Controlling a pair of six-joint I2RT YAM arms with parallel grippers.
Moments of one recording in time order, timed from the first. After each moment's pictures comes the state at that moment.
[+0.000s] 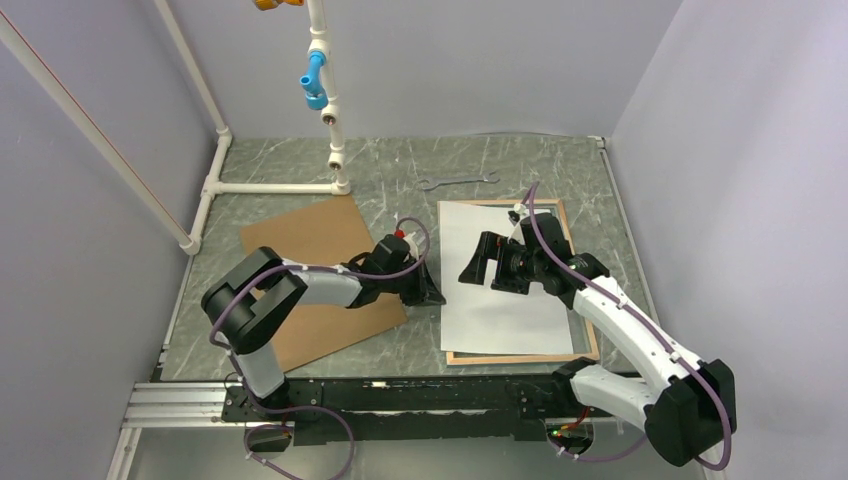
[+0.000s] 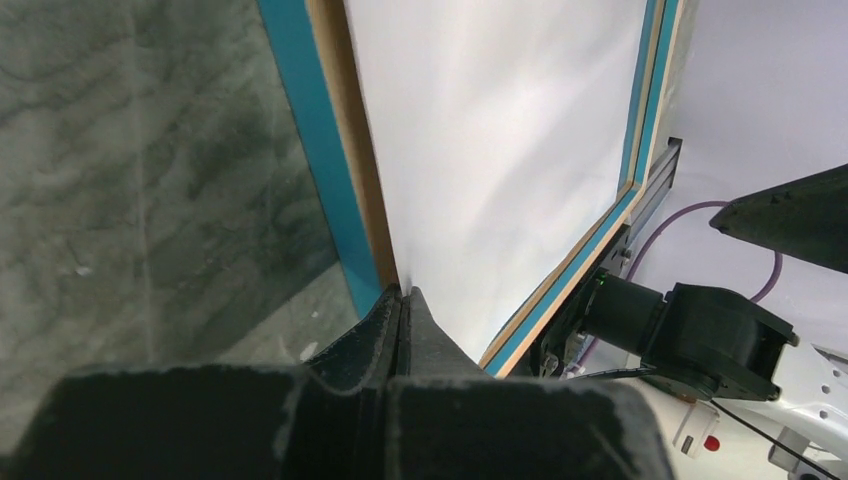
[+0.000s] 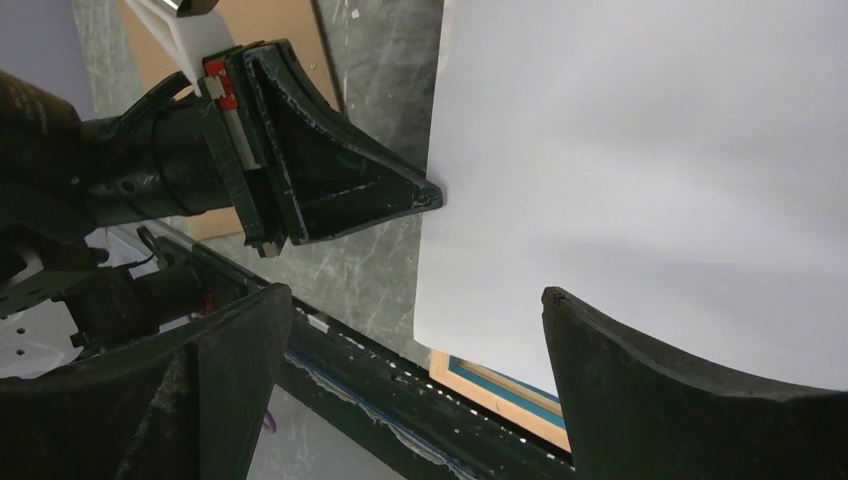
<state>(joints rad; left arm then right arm) -0.78 1.75 0.76 0.32 0.39 -0.97 0.43 1.05 0.77 -0.54 -0.32 0.63</state>
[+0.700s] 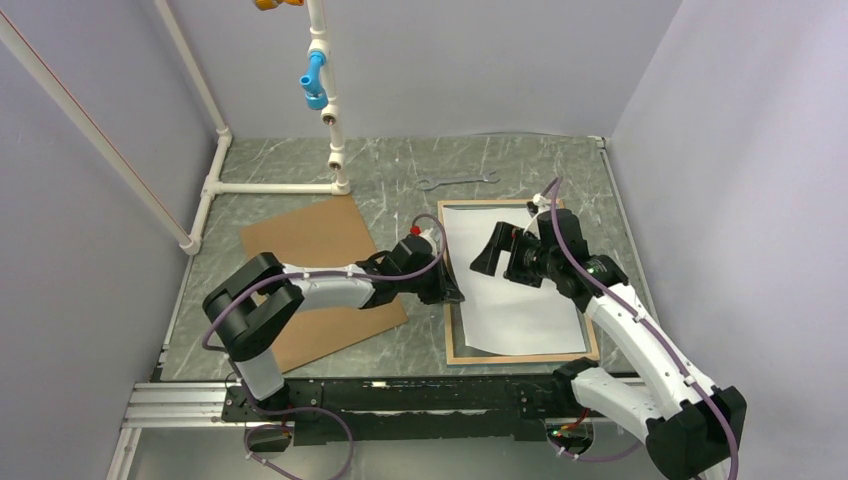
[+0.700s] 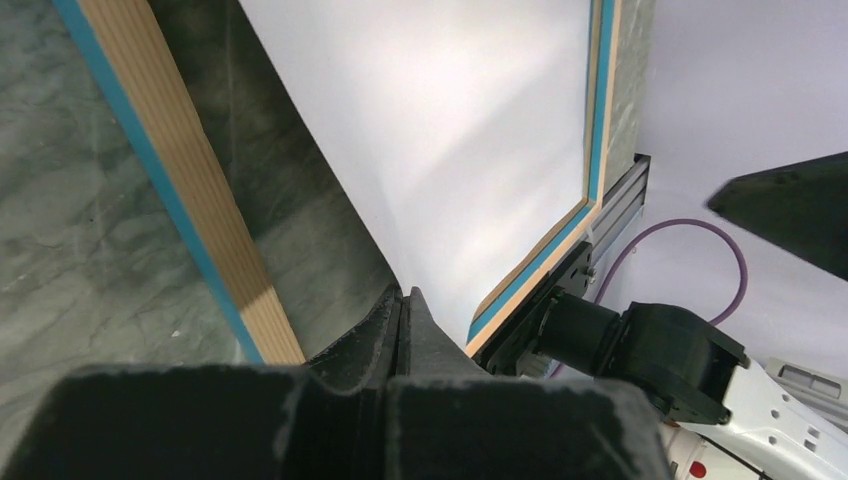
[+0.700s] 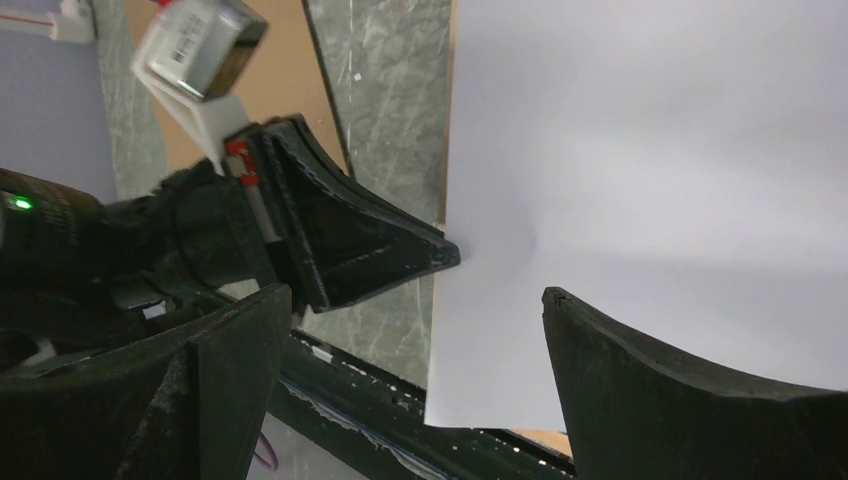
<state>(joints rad) -0.90 1.70 0.89 0.20 0.25 -1.03 0.39 0.97 0.82 -0.60 -0.26 0.62</state>
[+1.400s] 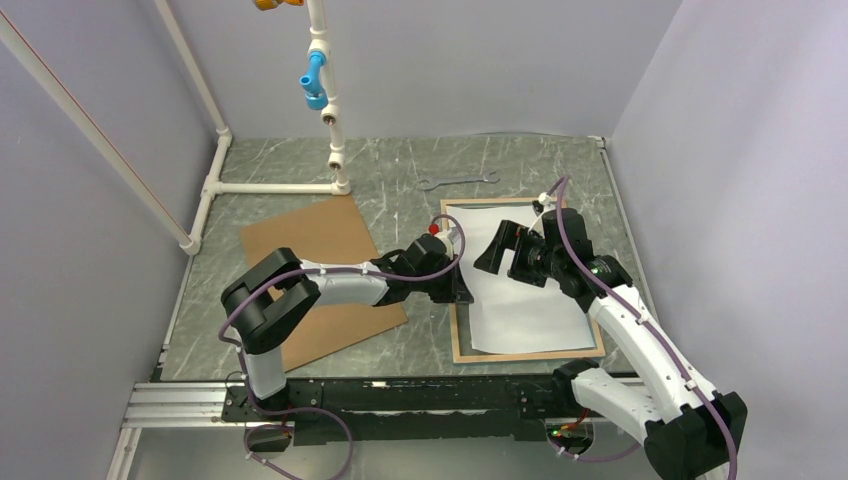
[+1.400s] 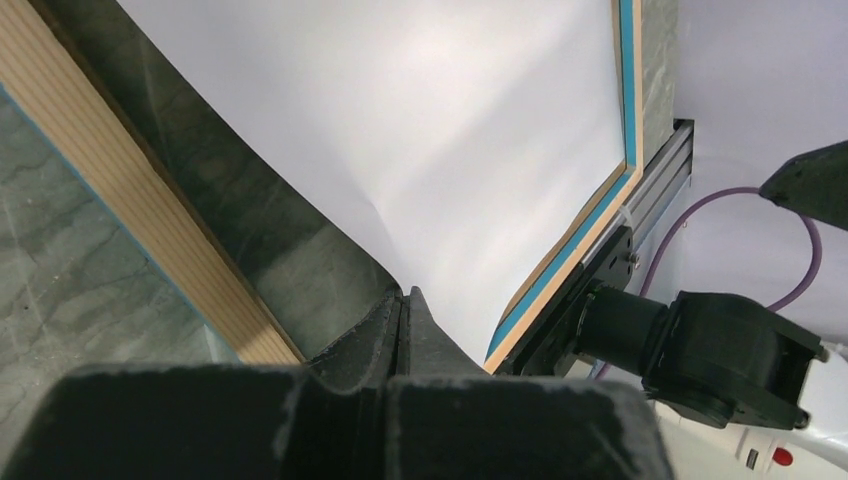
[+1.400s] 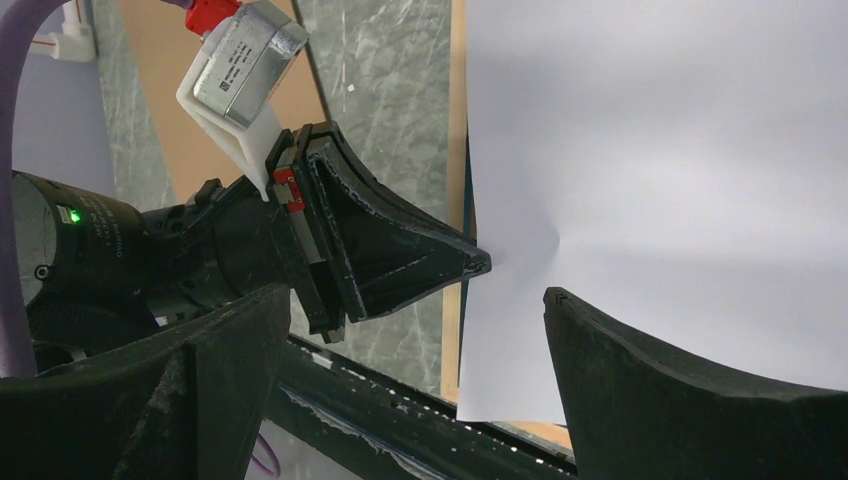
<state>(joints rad) -0.95 1.81 0.98 0.20 0.24 -0.92 0.35 0.95 0.84 -0.62 -0.25 0.62</state>
